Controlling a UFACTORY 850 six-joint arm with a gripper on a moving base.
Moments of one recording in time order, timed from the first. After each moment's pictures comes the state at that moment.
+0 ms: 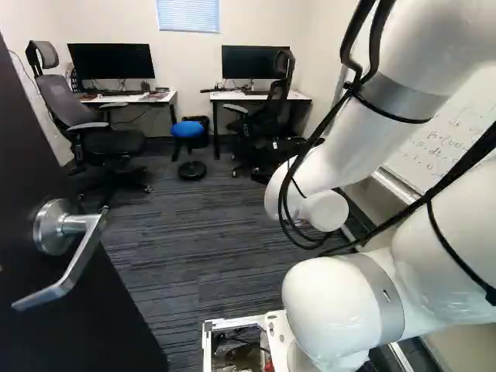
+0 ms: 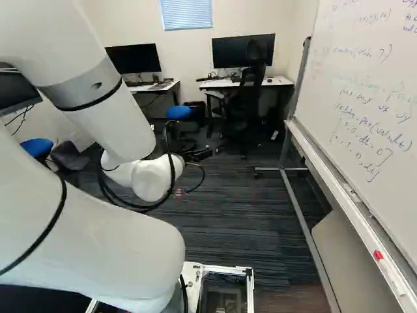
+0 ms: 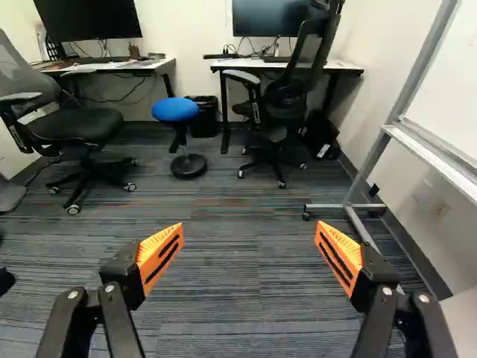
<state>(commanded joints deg) 0.0 16.0 -5.0 0.0 50.0 0.0</state>
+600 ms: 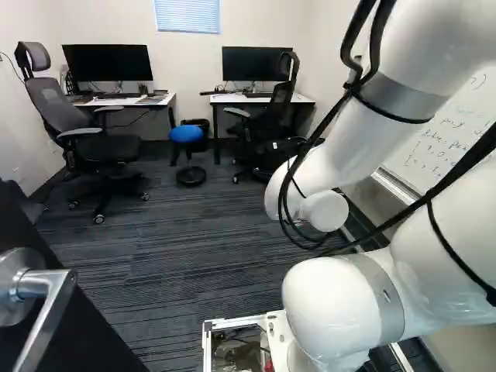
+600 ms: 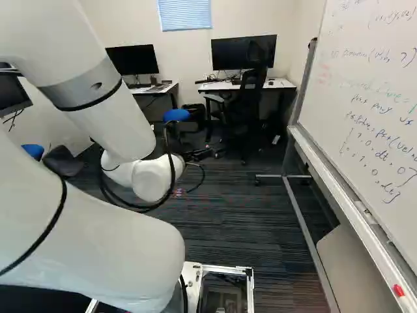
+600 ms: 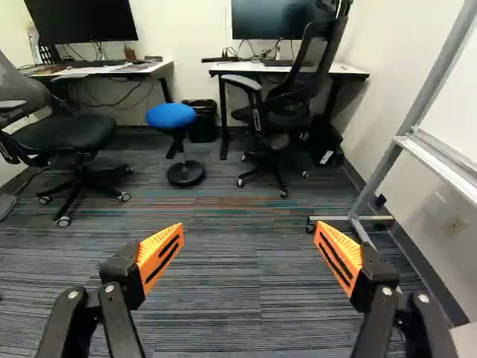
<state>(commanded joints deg) 0.0 16.0 -5.0 0.0 50.0 0.0</state>
